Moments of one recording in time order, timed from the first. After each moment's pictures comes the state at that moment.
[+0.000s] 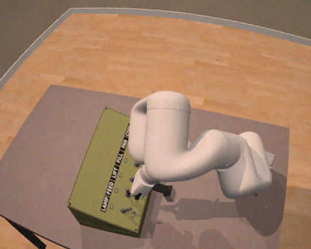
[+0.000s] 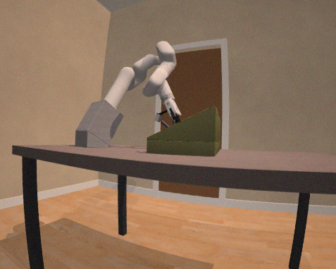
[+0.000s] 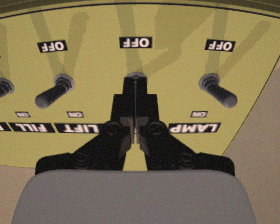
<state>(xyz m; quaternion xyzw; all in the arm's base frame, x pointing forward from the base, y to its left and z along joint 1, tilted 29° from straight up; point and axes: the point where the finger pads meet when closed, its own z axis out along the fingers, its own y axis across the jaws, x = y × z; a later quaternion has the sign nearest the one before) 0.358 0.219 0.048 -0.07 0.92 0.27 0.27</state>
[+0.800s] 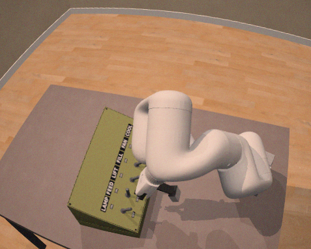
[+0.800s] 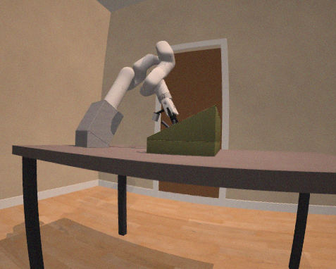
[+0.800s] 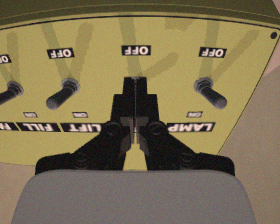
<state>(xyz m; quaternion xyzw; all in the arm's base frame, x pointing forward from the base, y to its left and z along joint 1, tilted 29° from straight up) 0.342 0.213 0.049 -0.07 0.92 0.27 0.27</state>
